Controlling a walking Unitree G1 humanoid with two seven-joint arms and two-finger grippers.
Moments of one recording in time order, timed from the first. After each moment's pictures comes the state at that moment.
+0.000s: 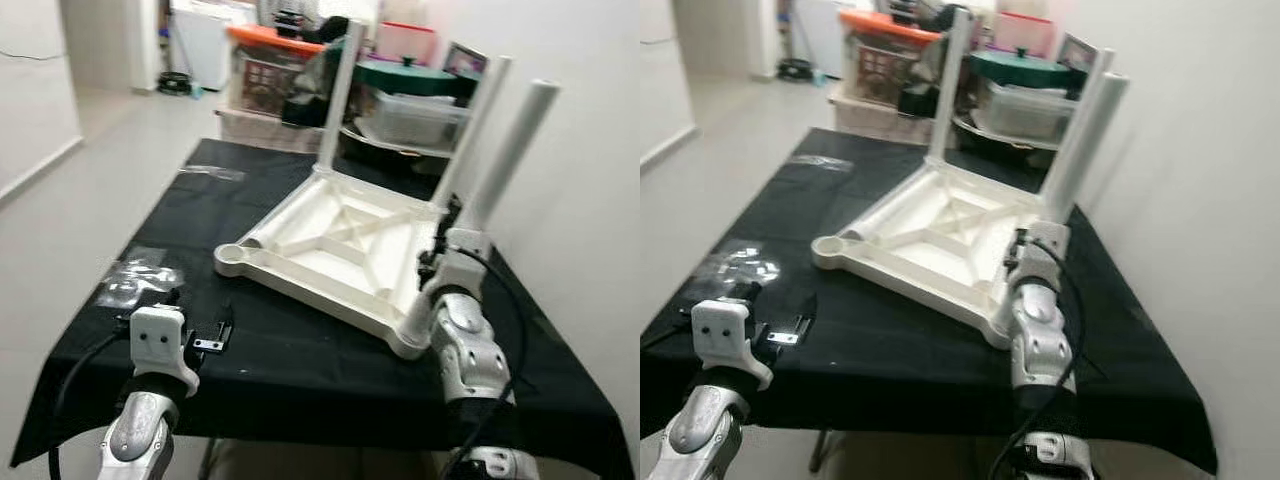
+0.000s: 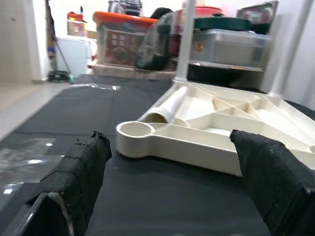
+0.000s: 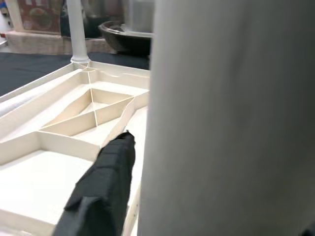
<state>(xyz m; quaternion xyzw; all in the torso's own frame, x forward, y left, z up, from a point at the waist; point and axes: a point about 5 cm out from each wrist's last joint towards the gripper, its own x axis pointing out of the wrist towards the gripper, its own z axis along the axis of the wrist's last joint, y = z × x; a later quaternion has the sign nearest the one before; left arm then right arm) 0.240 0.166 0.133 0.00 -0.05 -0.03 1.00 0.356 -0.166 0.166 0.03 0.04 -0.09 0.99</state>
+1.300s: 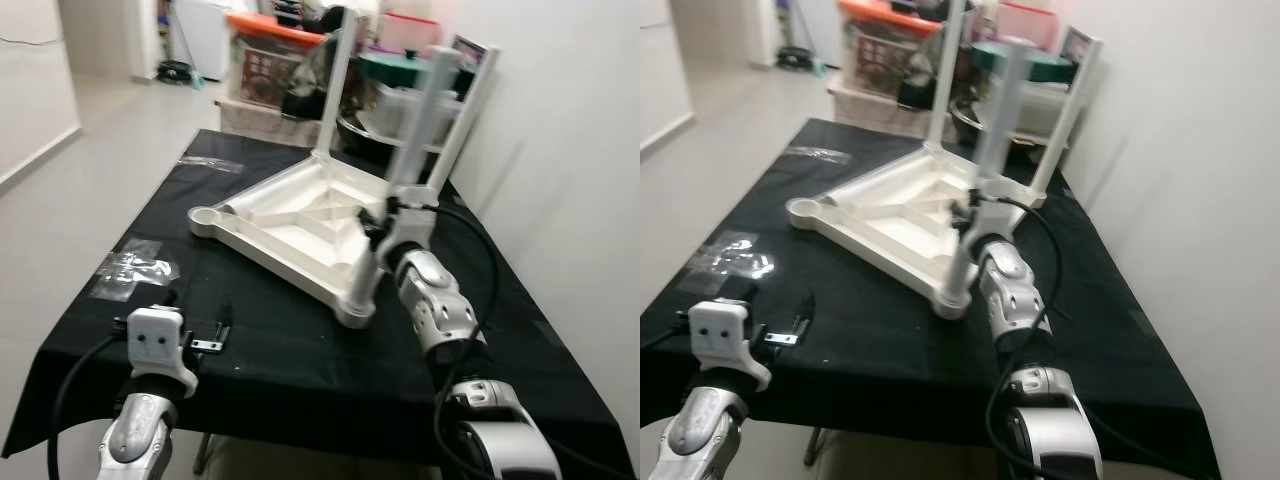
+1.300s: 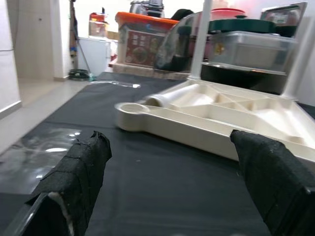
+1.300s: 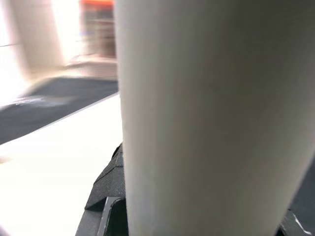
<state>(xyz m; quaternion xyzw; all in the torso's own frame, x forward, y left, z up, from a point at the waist) 0.239 0.167 0.131 0.00 -0.05 -0.03 1.00 0.374 -0.157 0.175 0.05 0.02 -0.07 1.00</state>
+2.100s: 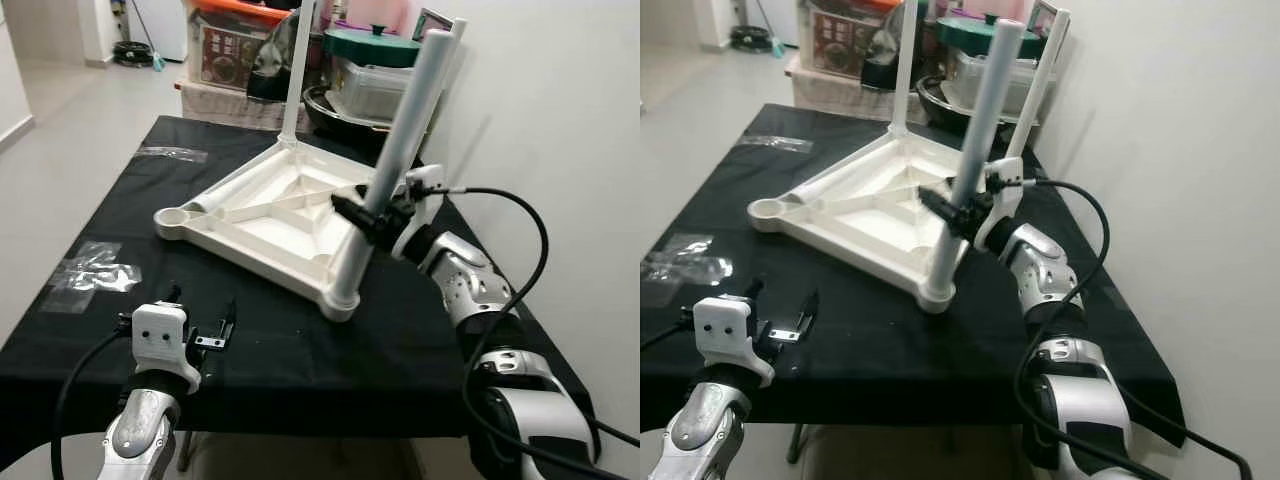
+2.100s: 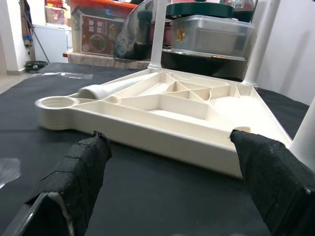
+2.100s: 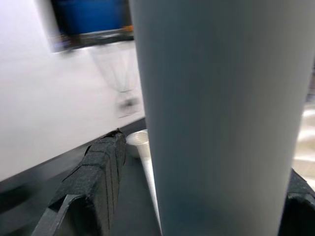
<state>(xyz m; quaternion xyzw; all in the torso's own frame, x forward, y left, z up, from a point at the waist) 0.242 0.163 0.135 0.00 -0.06 -0.03 1.00 0.379 -0.115 0.216 0.10 -0.05 0.49 0.87</state>
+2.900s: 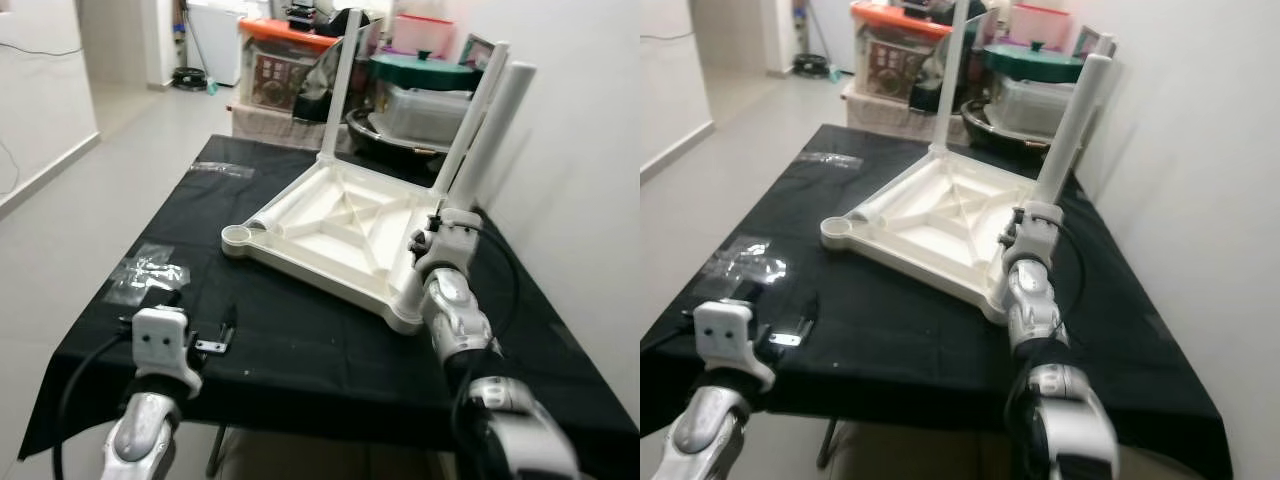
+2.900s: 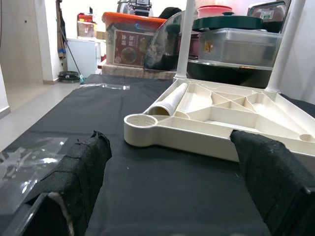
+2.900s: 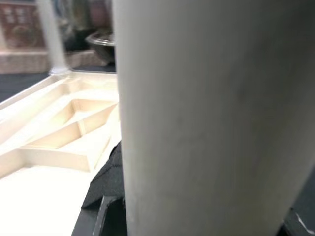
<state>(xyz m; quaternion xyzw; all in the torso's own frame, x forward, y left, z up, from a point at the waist) 0.240 0.163 0.132 0.00 -0.05 -0.04 1.00 0.373 -0.185 0.150 0.04 0.04 -0.18 0.98</state>
